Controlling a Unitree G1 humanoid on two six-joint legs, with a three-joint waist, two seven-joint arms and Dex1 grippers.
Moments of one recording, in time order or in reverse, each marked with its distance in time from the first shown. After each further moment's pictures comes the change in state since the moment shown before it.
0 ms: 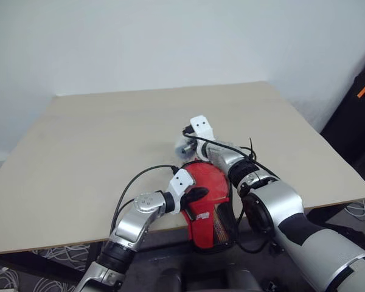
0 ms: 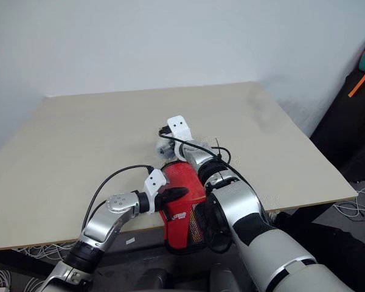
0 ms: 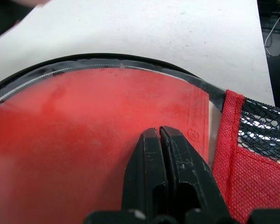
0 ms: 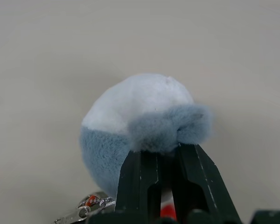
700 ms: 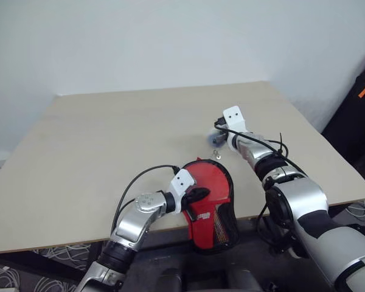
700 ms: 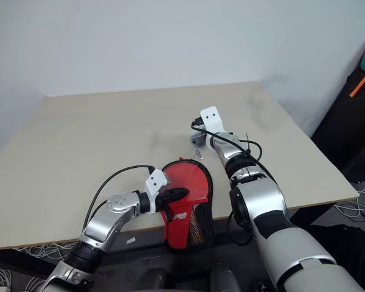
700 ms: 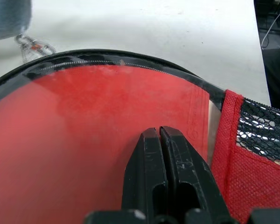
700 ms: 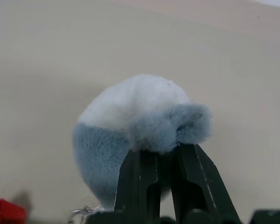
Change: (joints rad) left arm 0.001 -0.009 -0.008 -0.005 0.000 0.011 -0.011; right arm 0.086 -0.214 0.051 -0.091 -0.045 -0.049 0.035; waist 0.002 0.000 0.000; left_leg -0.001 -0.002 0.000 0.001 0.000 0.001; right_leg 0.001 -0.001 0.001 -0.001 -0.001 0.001
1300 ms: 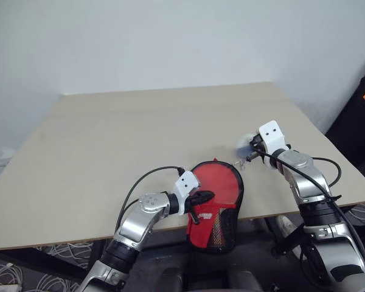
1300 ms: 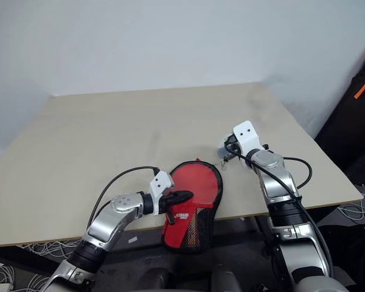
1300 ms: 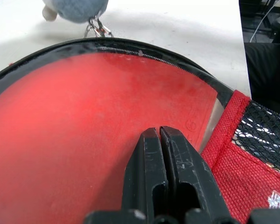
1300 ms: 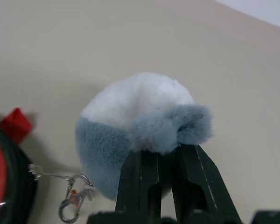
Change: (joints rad) left arm -0.021 -0.013 -0.025 0.018 -0.001 0.009 -0.040; right arm 0.582 -0.261 0.045 -1.151 0.029 0.515 0.174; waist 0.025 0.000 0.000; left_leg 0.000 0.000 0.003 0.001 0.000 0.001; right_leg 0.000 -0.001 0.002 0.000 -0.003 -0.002
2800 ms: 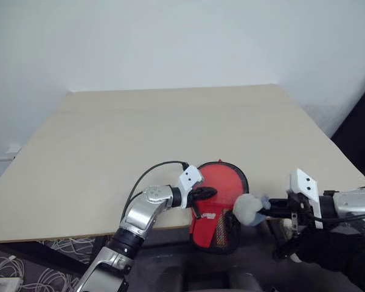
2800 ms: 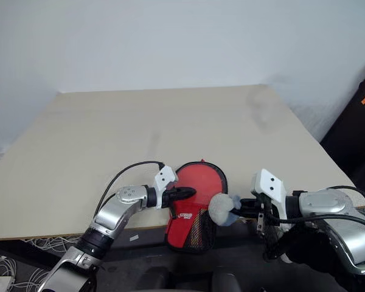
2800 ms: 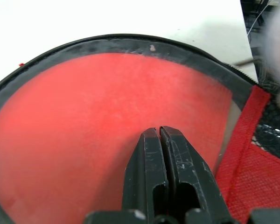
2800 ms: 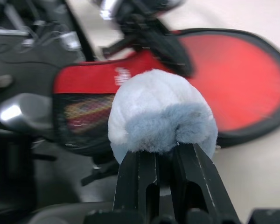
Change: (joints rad) left arm -0.109 -0.016 0.002 0.134 0.006 -0.015 -0.047; right arm 0.569 -0.520 -0.138 -0.656 0.548 0.001 0.660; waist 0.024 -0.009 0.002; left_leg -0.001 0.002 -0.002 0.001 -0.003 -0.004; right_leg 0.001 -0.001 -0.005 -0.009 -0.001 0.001
